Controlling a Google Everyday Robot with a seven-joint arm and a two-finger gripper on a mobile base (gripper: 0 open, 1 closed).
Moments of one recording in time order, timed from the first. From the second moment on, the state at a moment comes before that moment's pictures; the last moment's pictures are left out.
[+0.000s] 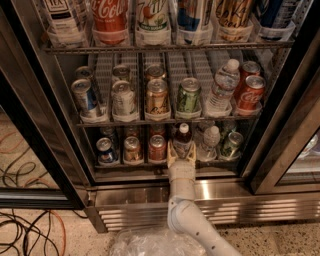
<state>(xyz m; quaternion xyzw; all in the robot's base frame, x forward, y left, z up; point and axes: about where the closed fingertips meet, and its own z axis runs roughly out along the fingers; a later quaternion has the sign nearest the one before) 0.651 -0.103 0.615 0.05 0.65 0.01 0.76</state>
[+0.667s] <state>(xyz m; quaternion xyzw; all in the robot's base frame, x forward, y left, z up) 0.672 -0.105 0.619 0.06 0.65 0.01 0.76</state>
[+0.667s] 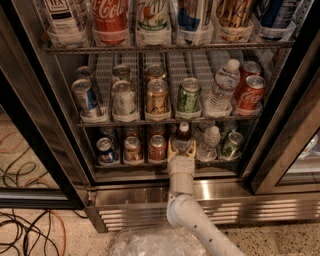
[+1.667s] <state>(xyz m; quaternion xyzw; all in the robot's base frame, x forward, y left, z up) 0.672 -0.105 0.619 0.06 0.65 0.01 0.76</state>
